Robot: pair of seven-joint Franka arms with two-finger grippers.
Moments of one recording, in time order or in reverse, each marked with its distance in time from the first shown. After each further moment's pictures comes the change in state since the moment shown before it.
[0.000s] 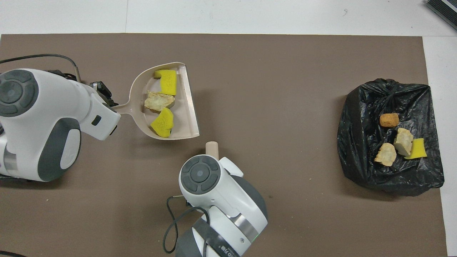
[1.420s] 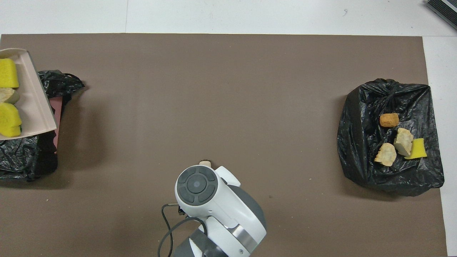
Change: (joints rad) left arm 0.595 -0.018 0.026 0.169 0.010 -0.088 0.462; right arm -0.018 -0.042 -0.015 0.034 0.043 -0.078 0.012
